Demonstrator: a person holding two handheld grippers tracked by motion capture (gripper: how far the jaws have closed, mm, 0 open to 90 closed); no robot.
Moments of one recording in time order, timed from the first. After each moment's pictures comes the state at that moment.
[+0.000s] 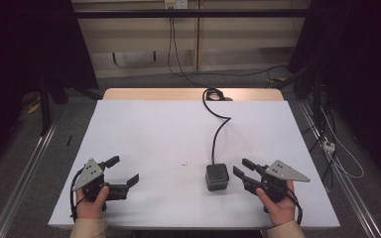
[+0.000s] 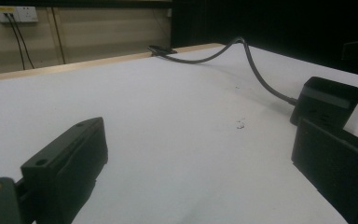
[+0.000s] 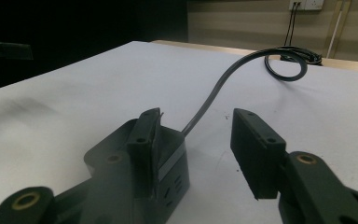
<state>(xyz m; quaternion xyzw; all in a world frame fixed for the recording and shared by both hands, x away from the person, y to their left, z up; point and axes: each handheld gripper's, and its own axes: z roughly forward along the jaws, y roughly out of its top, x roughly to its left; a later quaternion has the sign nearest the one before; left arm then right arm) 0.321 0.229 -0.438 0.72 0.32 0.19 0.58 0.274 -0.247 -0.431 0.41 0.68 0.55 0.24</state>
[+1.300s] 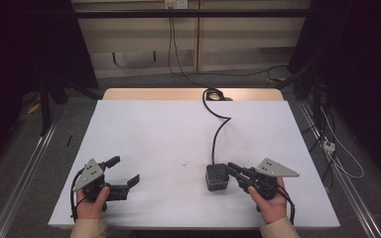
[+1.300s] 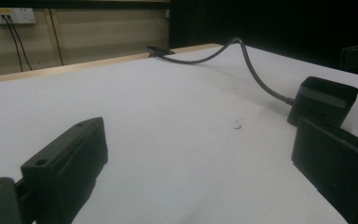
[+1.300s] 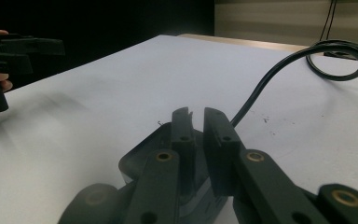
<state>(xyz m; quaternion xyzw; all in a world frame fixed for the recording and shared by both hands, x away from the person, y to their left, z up) 0.320 0.228 -0.438 0.72 0.31 0.19 0.58 0.282 -0.227 -0.431 0.39 0.70 0.56 0.19</state>
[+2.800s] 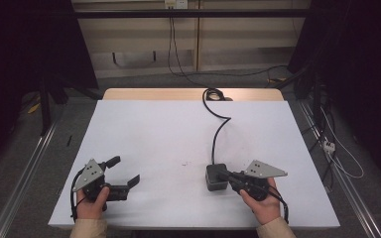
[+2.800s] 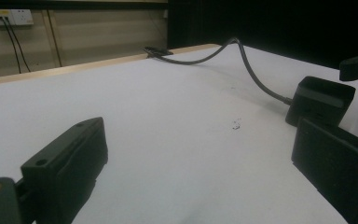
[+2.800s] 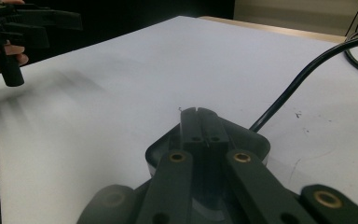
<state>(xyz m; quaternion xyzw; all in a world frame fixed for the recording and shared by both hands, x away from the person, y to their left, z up) 0.320 0.228 -0.437 0.73 0.31 0.19 0.59 0.283 -0.208 -0.434 0.36 0.74 0.54 0.17</state>
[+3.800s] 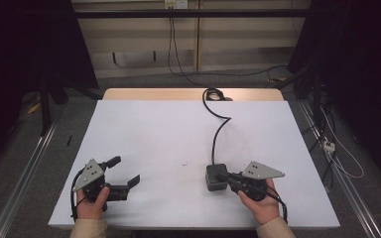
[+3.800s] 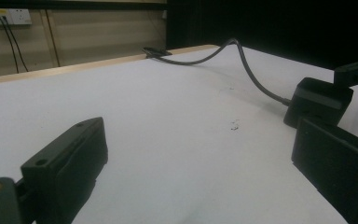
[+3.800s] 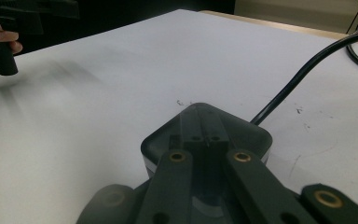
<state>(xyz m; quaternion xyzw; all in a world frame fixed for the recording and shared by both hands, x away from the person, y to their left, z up) 0.320 0.228 -0.438 0.72 0.31 0.19 0.59 0.284 -0.206 -0.440 0.35 0.75 0.53 0.18</state>
